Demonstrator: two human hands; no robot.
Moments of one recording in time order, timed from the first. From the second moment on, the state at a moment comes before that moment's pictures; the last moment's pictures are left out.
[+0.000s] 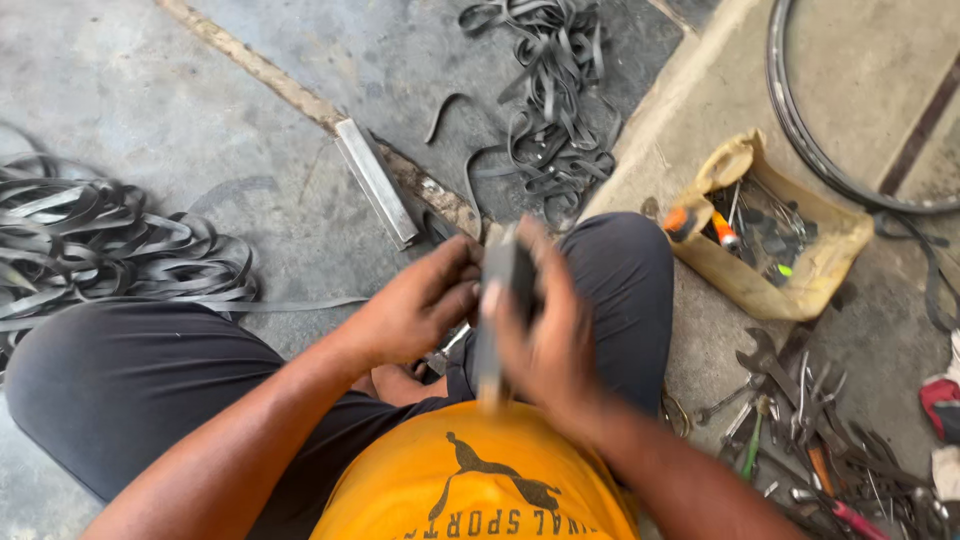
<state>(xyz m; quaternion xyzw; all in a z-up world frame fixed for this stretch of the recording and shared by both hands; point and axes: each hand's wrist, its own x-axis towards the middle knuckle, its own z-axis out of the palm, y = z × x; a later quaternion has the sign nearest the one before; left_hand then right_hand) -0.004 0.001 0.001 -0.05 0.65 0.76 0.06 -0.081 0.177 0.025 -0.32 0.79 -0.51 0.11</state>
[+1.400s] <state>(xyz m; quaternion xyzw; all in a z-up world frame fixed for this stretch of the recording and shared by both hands) -0.003 0.030 0.002 -0.05 0.67 0.74 0.06 -0.118 0.168 0.019 -0.28 0.81 -0.52 0.02</state>
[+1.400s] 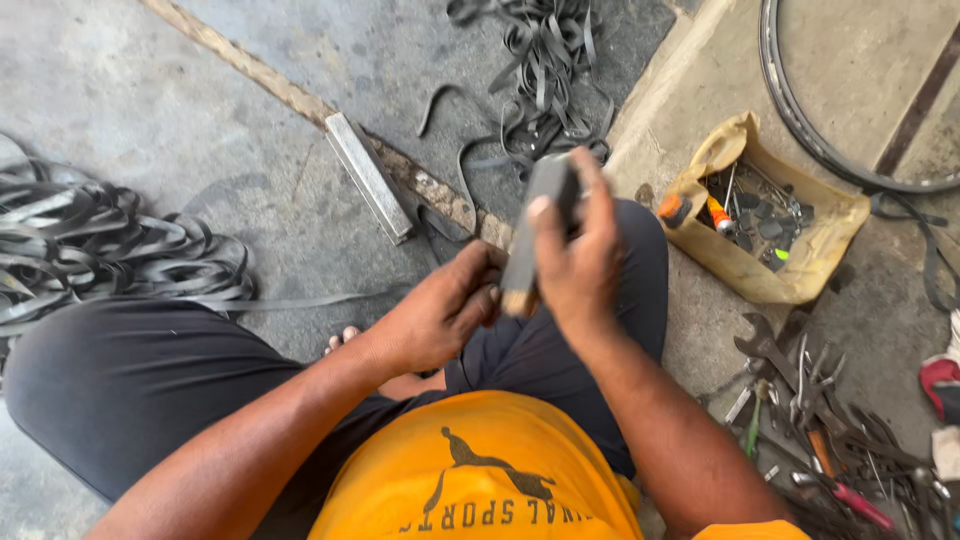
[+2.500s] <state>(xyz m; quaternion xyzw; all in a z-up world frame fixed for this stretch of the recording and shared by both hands) -0.006 -0.004 0.005 -0.08 0.64 0.76 0.03 -0.078 0.186 0.032 -0.38 0.78 -0.49 0.06</state>
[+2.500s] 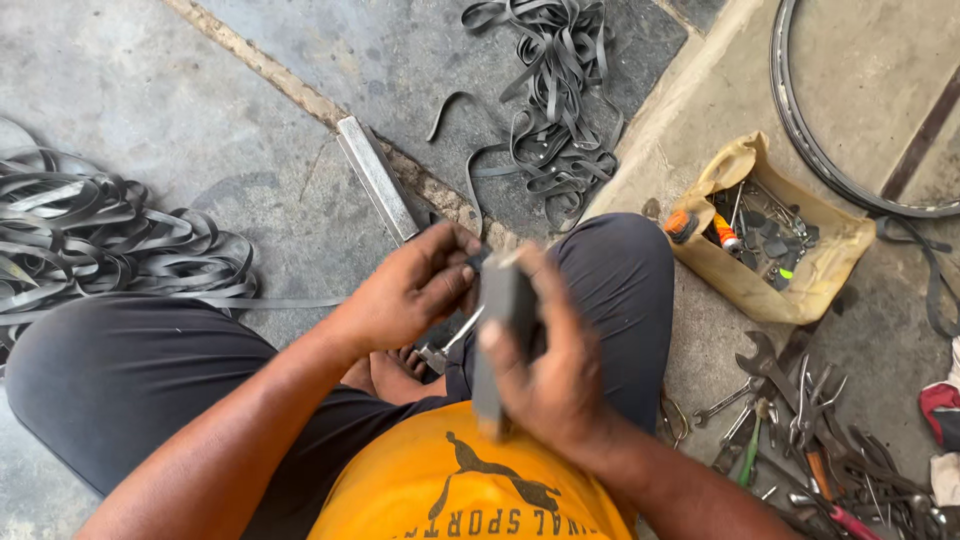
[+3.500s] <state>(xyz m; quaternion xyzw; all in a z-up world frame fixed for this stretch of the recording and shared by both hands) -0.005 0.014 0.003 -0.04 0.67 0.74 0.05 -0.106 0.171 0.014 -0.35 0.81 -0.48 0.01</state>
